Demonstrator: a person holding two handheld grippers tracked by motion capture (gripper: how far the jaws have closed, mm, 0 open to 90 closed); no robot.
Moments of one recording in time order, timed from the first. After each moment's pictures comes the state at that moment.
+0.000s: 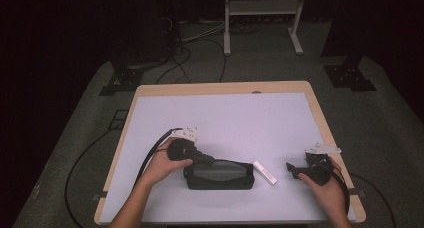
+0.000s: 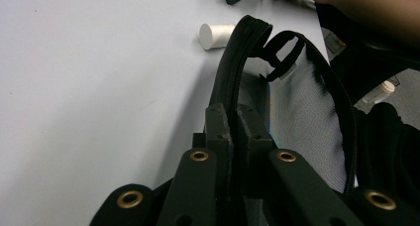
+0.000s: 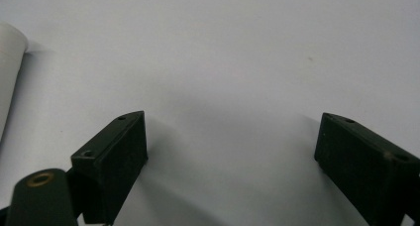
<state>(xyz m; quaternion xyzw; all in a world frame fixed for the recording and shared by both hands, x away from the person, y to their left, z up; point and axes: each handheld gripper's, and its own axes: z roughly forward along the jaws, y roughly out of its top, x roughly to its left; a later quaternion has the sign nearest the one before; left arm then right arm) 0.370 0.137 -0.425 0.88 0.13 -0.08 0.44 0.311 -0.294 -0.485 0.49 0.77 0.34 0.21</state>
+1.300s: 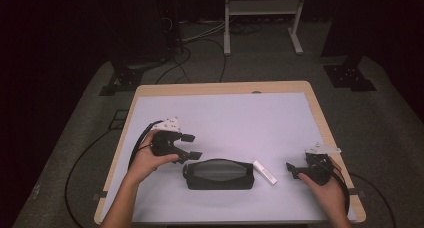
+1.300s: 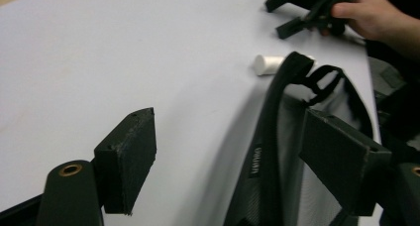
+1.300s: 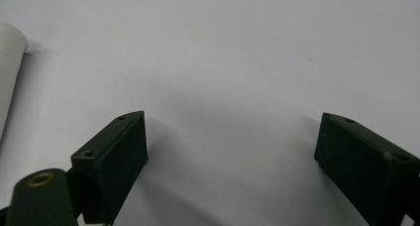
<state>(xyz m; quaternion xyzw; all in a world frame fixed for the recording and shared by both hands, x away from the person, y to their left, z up) 0.369 0.176 -0.395 0.86 0.21 0.01 0.47 0.311 -0.294 -0.485 0.49 0.77 0.34 0.21</state>
